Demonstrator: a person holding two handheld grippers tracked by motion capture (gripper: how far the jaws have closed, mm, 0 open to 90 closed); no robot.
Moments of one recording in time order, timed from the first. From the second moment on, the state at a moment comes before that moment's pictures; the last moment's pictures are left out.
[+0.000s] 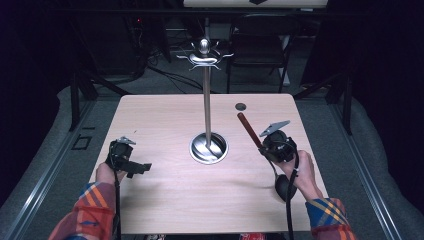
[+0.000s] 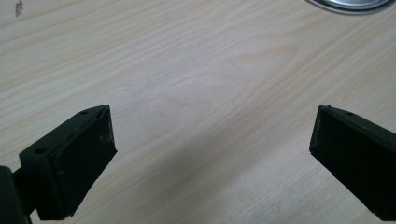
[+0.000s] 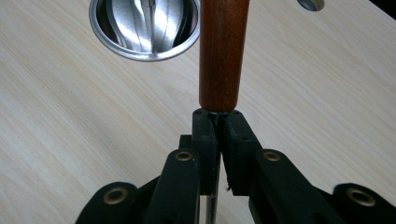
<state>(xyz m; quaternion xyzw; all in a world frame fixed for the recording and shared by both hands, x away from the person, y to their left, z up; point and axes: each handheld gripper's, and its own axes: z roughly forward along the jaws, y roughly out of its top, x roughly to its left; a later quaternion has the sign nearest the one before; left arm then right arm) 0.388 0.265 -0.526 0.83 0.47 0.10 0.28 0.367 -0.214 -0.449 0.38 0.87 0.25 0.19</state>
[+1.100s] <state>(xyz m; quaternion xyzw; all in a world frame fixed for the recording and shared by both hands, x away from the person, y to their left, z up) 0.390 0.261 -0.529 0.84 0.47 0.10 0.26 0.357 -0.208 -0.411 0.36 0.86 0.30 0.22</state>
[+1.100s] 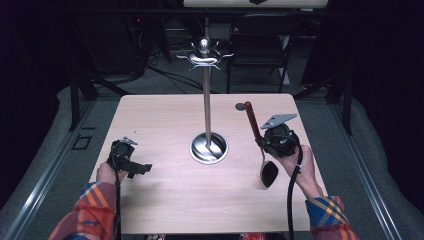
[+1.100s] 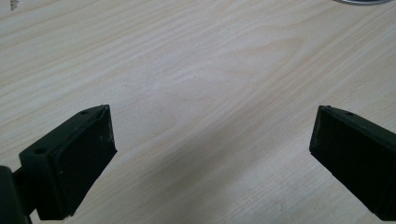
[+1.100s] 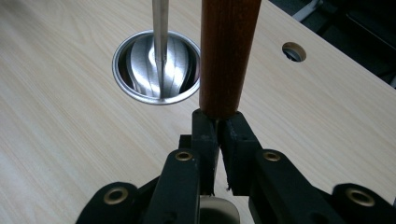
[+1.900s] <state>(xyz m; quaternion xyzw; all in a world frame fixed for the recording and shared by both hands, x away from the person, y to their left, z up) 0.391 0.259 -0.529 0.84 0.46 0.10 0.26 0.364 -0.194 -0.396 0.35 0.84 0.34 0.23</state>
